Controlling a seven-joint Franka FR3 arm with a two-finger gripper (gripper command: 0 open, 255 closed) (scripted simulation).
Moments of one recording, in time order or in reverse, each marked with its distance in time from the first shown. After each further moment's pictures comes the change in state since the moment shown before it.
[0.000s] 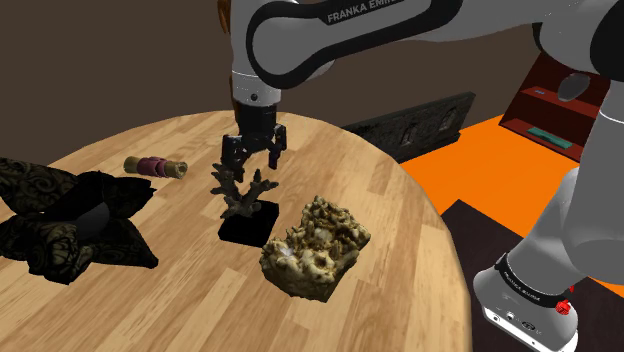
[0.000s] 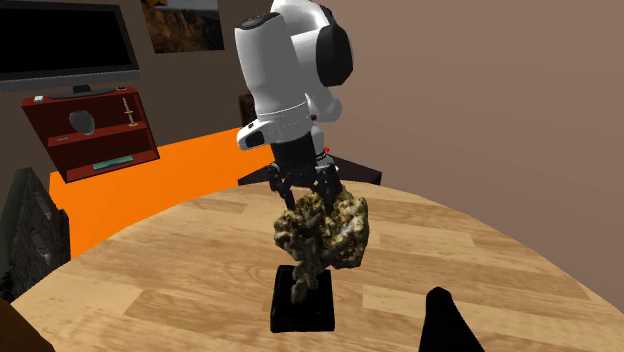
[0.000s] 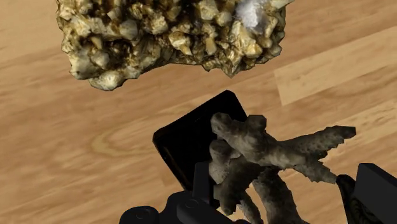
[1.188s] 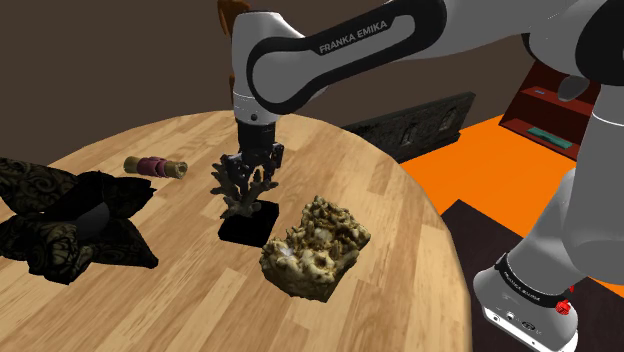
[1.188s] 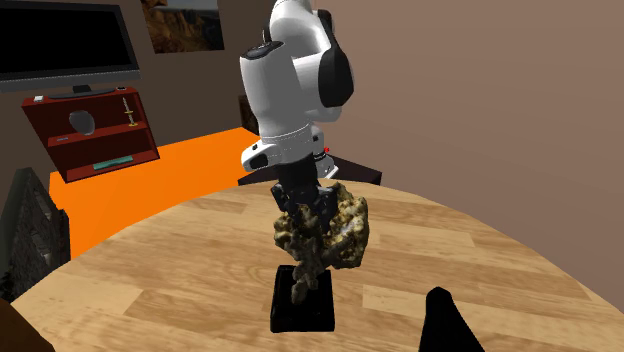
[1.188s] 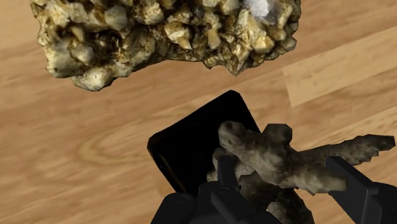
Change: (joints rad) arm 0.008 0.037 0.000 -0.047 -0.005 0.088 -0.004
